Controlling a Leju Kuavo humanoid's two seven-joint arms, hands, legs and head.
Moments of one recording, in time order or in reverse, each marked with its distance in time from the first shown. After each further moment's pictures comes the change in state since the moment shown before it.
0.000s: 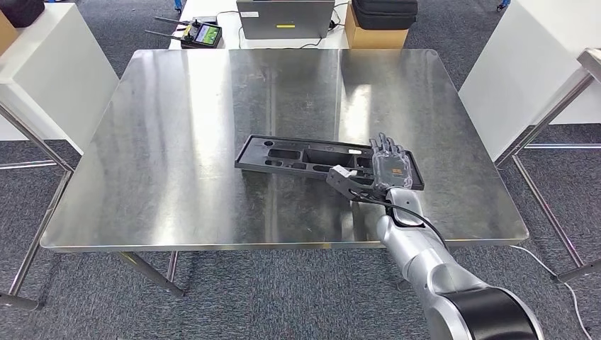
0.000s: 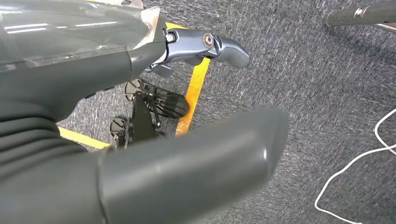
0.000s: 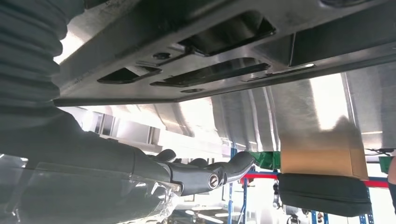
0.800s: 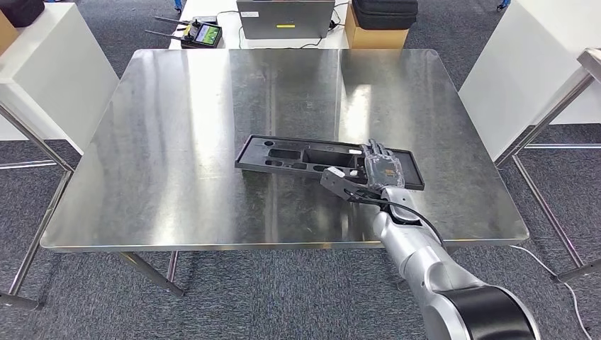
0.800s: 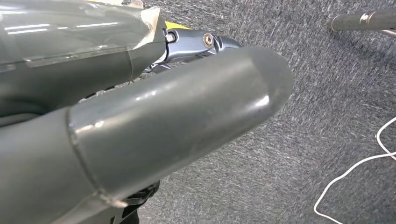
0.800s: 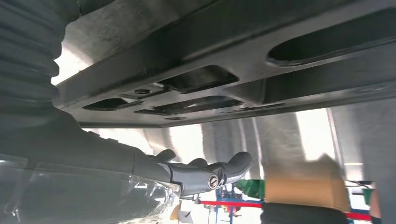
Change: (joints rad) left arm -0.001 0.001 0.018 0.001 0.005 0.010 0.013; right arm -0.011 0.020 -0.020 -0.002 -0.046 0.128 -0.068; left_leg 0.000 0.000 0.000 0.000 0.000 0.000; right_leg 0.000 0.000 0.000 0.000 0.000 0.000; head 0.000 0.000
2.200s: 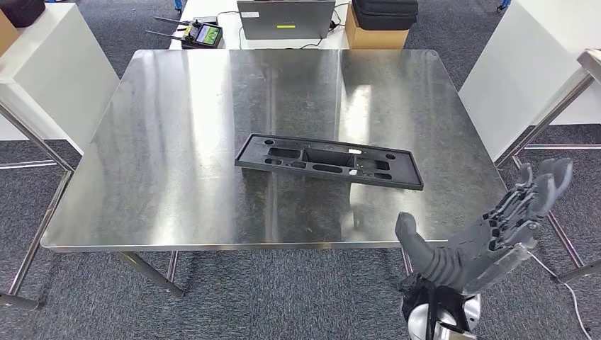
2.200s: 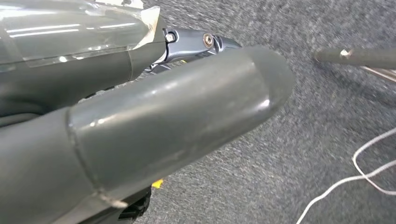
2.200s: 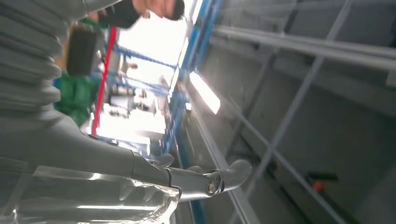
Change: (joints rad) left arm 0.031 -0.001 0.067 0.007 -0.004 0.053 -0.095; right arm 0.806 -0.004 0.202 -1.605 -0.940 -0.302 -0.699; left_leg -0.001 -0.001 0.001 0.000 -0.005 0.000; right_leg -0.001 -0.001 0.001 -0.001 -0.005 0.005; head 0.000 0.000
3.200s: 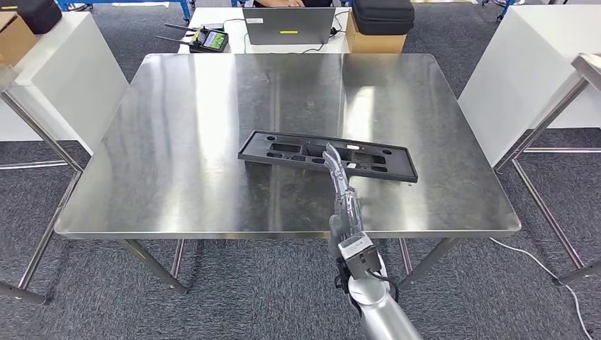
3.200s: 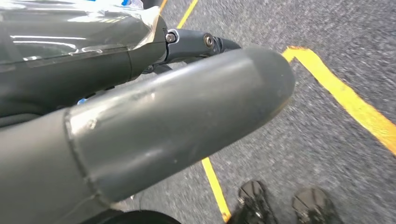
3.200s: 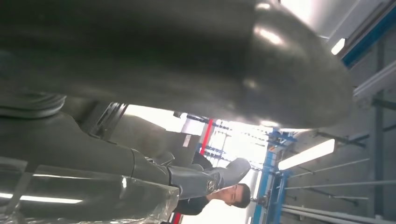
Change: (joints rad) left arm 0.028 -0.180 0.140 0.046 -0.019 0.730 0.626; right arm -0.252 0.050 0.135 0.677 -0.241 0.440 0.000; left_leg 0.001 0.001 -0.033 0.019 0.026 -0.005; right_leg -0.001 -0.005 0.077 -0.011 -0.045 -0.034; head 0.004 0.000
